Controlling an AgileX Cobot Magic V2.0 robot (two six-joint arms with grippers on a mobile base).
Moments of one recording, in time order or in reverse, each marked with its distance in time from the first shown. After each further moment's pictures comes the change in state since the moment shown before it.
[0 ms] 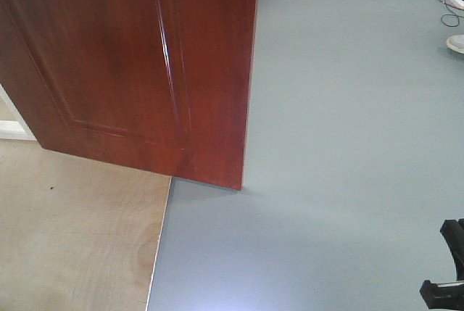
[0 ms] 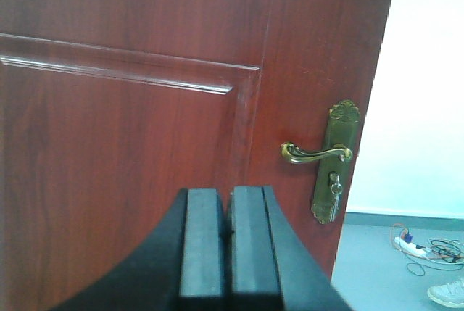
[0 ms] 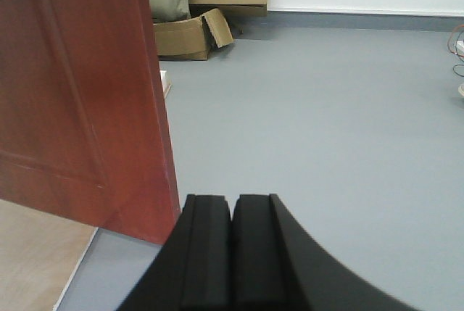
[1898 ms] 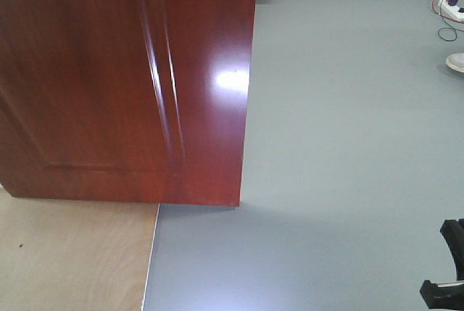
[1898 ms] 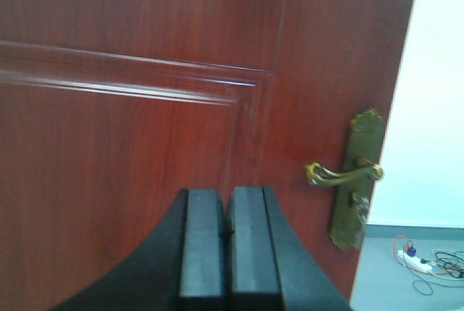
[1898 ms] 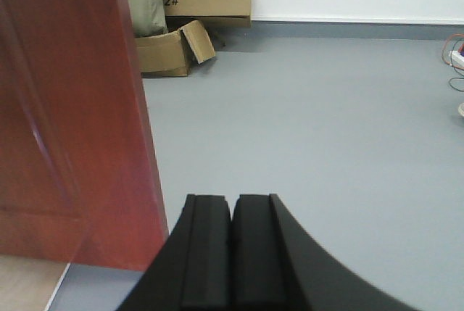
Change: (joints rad) left arm 0.000 -0.003 0.000 0.000 0.001 0.001; right arm 0.000 0.000 0.000 0.000 0.000 0.000
